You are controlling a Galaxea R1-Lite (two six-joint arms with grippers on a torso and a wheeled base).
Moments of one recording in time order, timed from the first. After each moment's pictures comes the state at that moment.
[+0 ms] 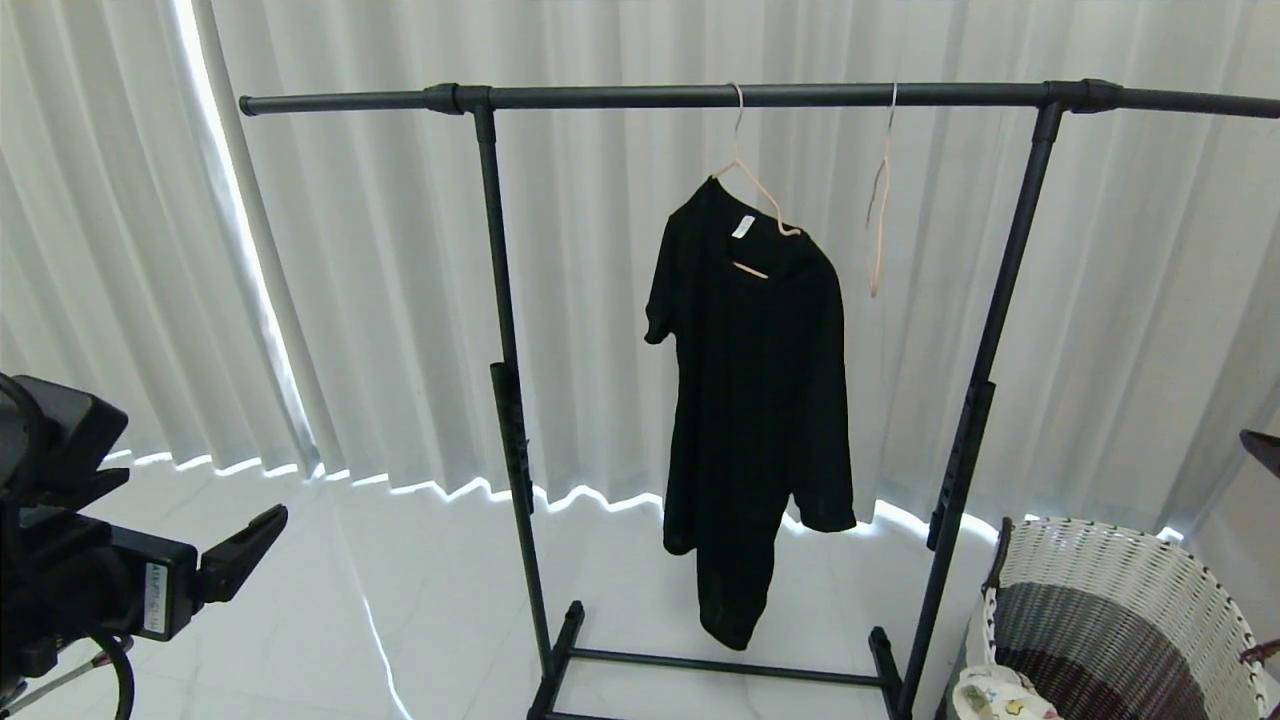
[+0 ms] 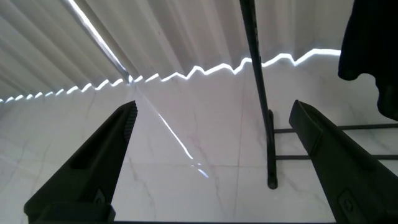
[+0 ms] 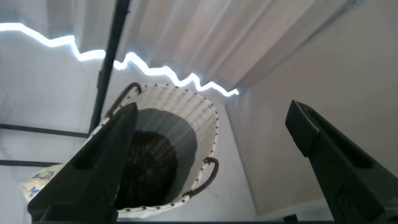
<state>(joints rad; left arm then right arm) -0.06 1.05 -0.43 -0.29 0.13 0.34 -0.01 1.12 -0.75 -0.08 -0.25 -0.41</state>
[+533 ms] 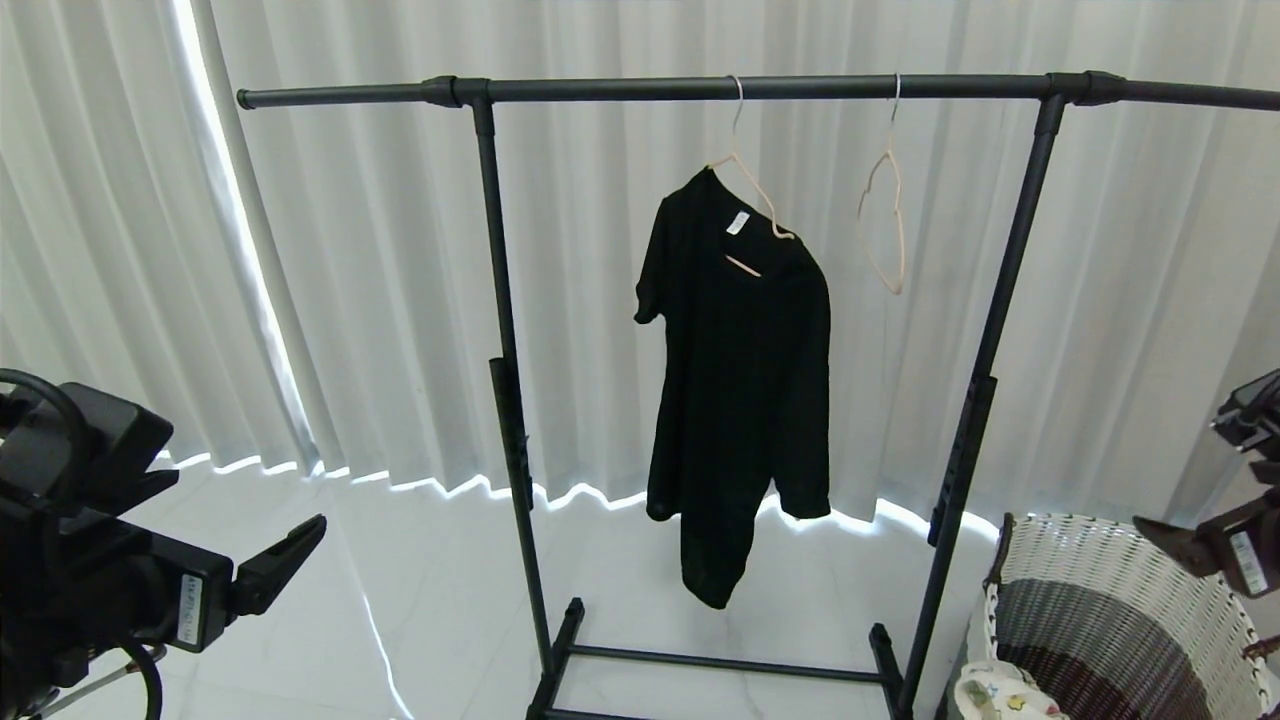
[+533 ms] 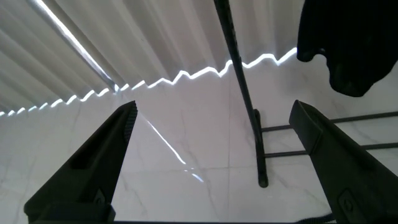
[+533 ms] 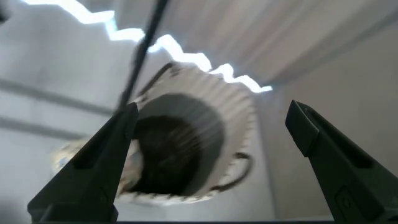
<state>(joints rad) -0.15 1.07 -0.43 -0.29 0.13 0.33 0.03 1.24 -0.55 -0.22 -0.08 -0.41</state>
